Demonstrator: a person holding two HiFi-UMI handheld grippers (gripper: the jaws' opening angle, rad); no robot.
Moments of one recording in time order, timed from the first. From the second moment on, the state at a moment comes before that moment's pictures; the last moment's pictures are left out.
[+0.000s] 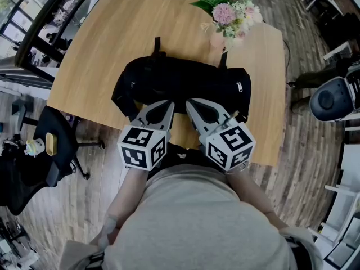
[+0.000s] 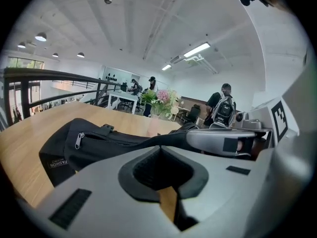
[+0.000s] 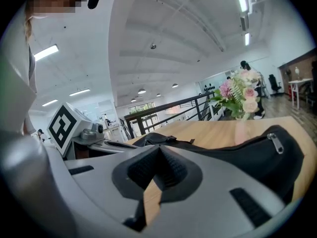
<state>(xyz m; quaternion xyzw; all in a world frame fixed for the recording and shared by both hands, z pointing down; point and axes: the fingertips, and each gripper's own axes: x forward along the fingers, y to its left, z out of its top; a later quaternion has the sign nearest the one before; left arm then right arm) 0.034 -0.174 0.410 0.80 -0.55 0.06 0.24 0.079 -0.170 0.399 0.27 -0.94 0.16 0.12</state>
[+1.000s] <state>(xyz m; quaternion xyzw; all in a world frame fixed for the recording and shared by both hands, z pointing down) 0.040 -0.165 0.409 0.80 -0.54 0.05 0.25 0.083 -0.164 0.399 0.27 -0.94 0.16 0.12</state>
